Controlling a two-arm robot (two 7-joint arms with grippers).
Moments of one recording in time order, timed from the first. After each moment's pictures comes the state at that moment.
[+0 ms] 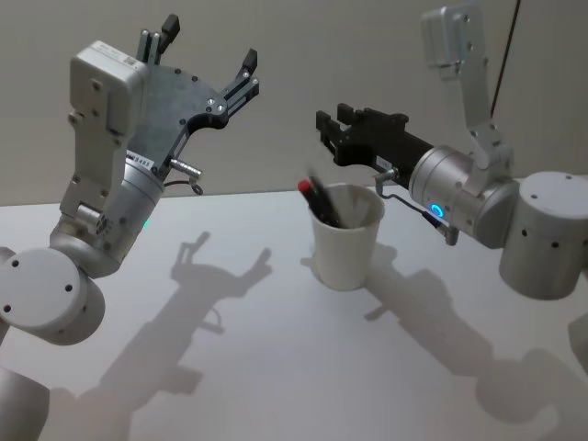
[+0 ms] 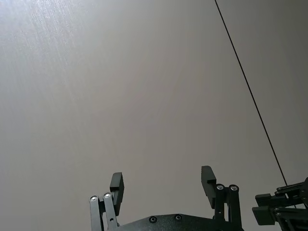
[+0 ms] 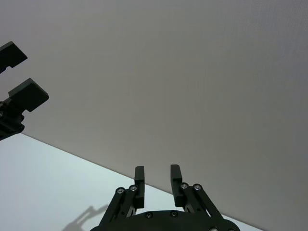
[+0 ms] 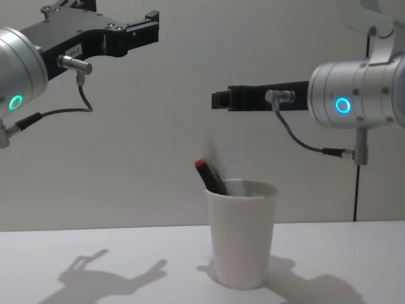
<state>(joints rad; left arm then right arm) -0.29 0.34 0.26 -1.67 -0.14 -0.17 -0.10 0.48 0.18 -0.46 -1.56 0.41 0.41 0.13</state>
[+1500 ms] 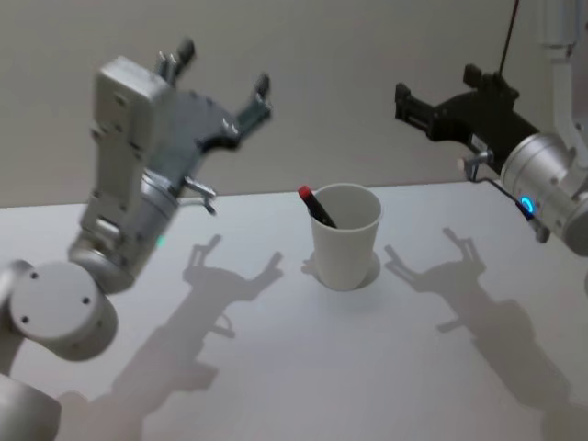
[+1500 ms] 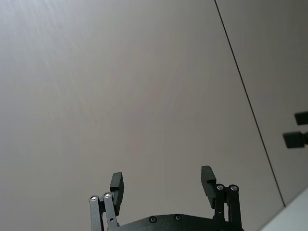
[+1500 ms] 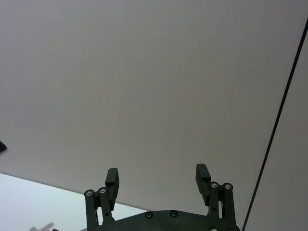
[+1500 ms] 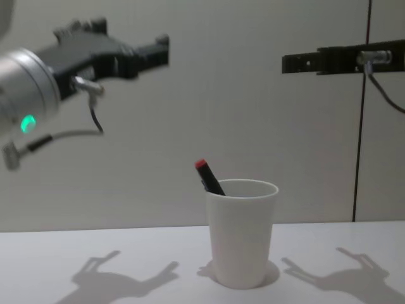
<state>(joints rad) -0.28 0.35 0.30 -1.66 -0.15 -0.13 -0.09 0.36 0.32 -0.37 -1.81 0.41 0.45 -0.08</state>
